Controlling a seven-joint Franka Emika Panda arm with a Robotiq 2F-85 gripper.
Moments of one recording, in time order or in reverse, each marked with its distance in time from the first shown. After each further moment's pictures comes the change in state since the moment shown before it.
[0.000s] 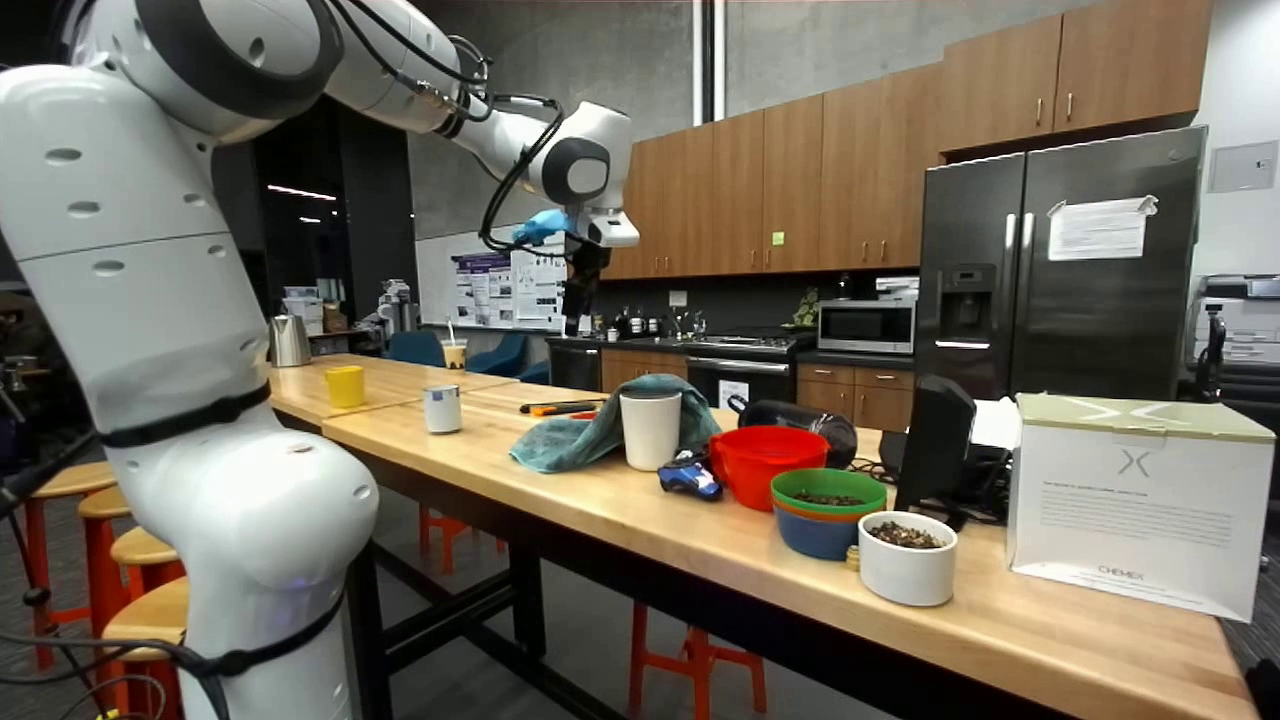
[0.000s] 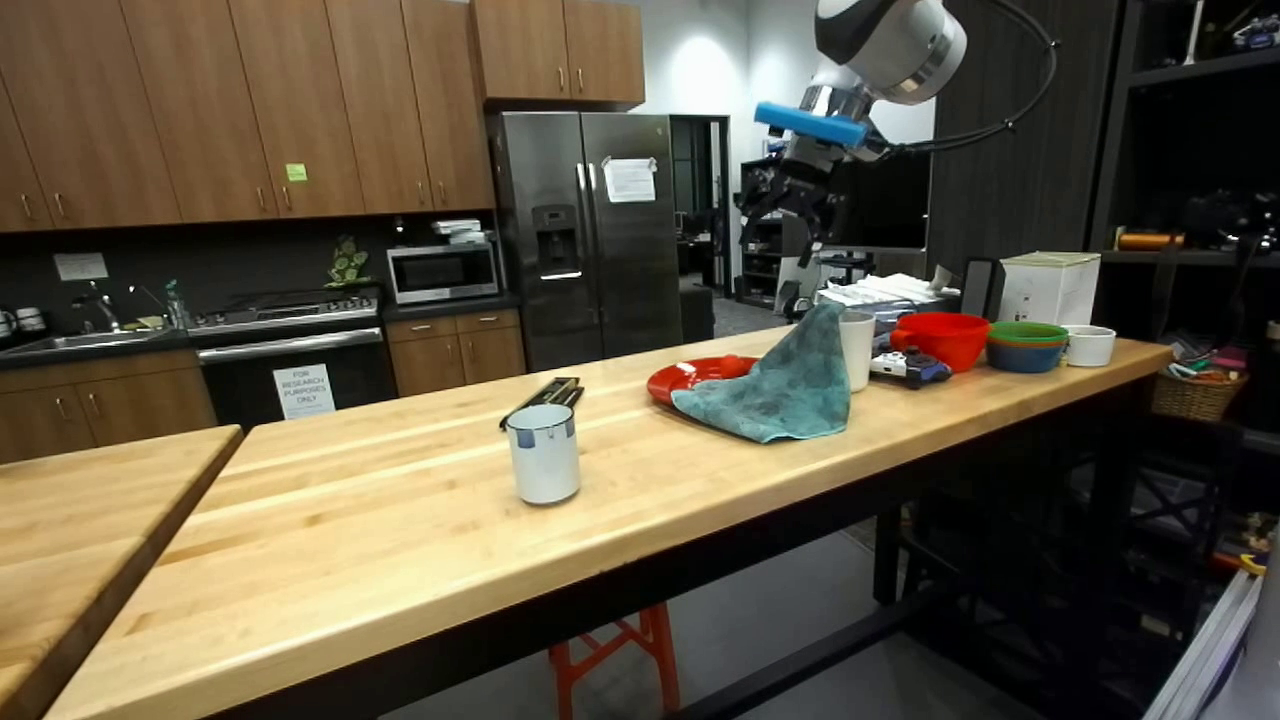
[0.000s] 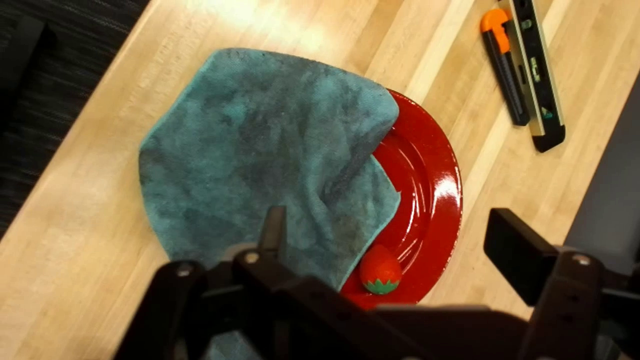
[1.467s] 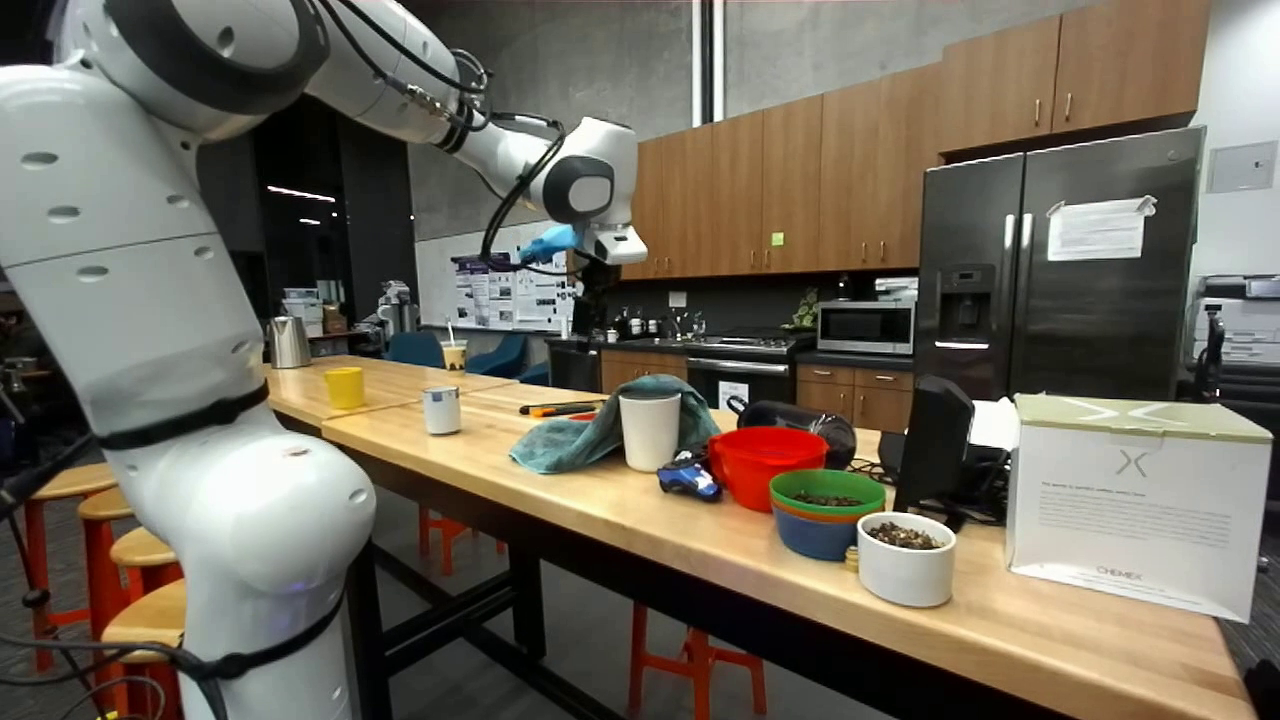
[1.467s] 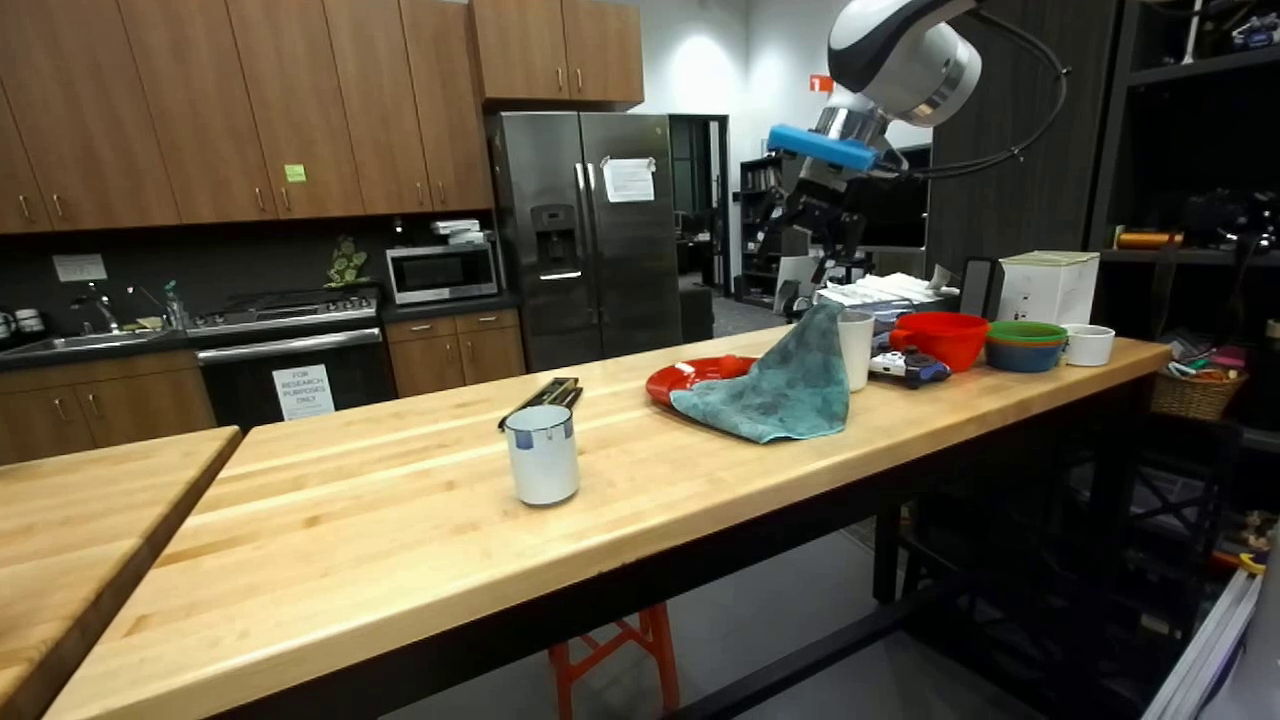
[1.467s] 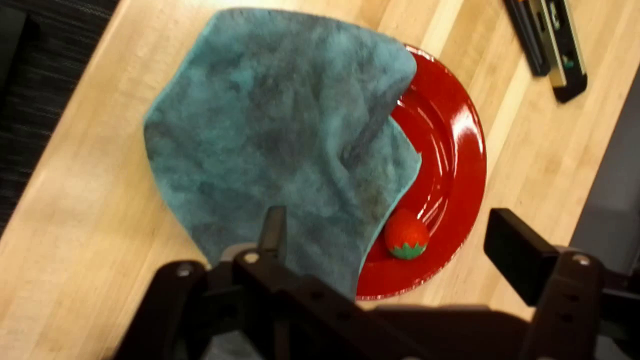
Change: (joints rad) arm -0.032 -0.031 -0.009 -0.098 -0.012 0.100 0.018
